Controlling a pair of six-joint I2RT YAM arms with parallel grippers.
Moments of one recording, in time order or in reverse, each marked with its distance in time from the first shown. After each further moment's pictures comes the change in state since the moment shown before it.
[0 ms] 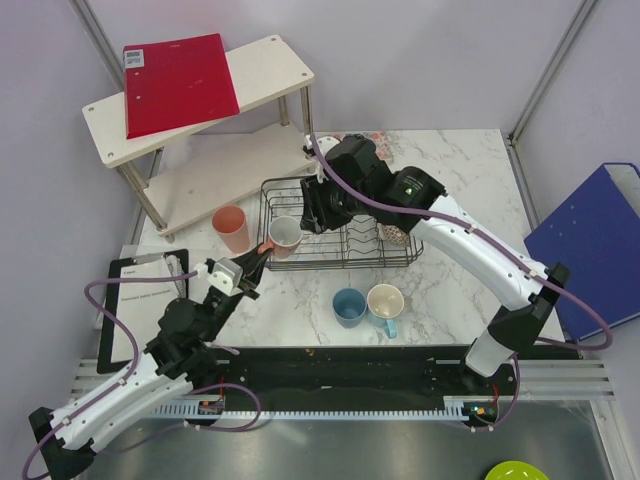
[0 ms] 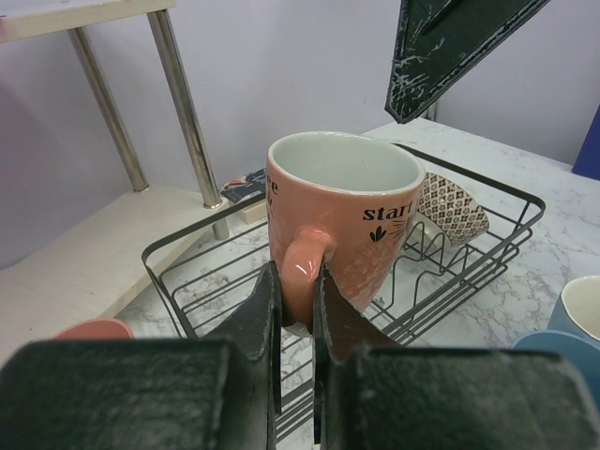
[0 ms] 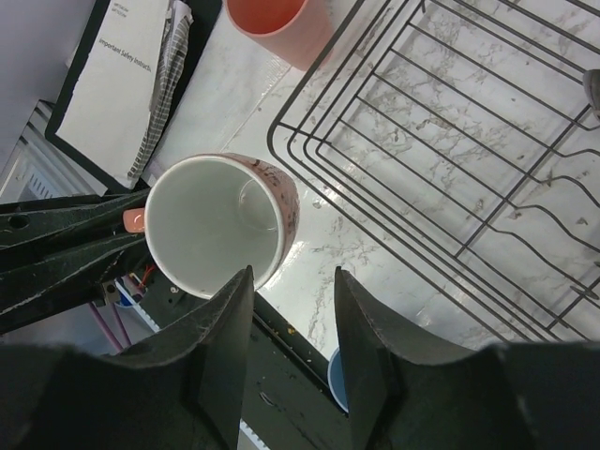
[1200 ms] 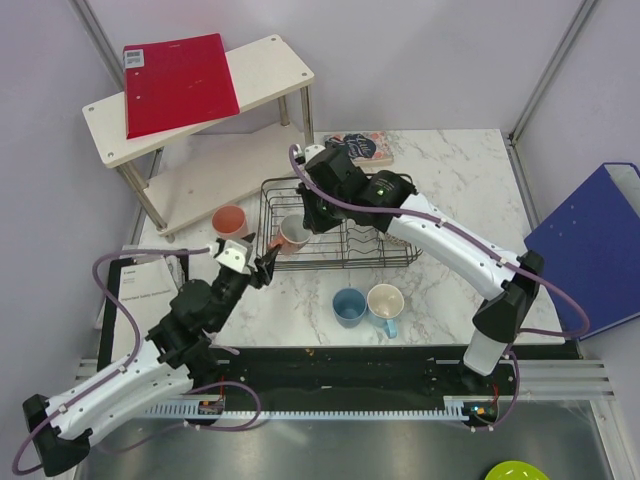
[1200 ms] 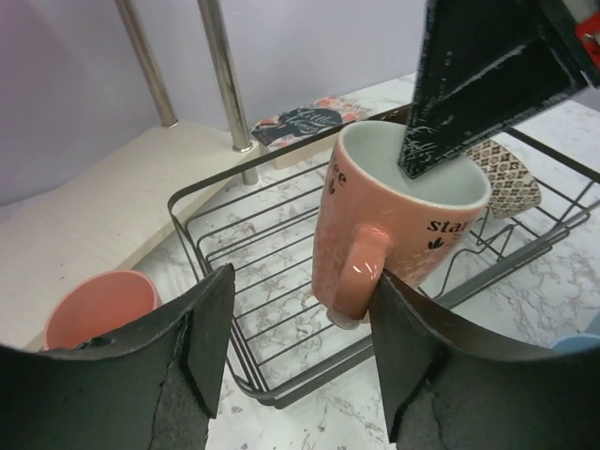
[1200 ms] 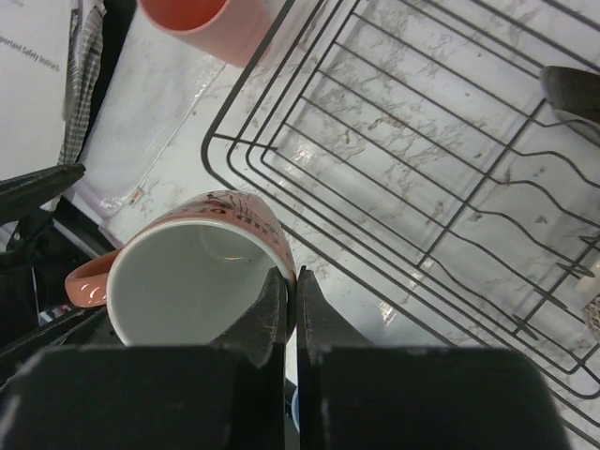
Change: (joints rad) left arm -0.003 0.137 0.098 -0.095 -0.113 -0.045; right arm 0.019 0.105 -0.019 0.034 0.102 -0.029
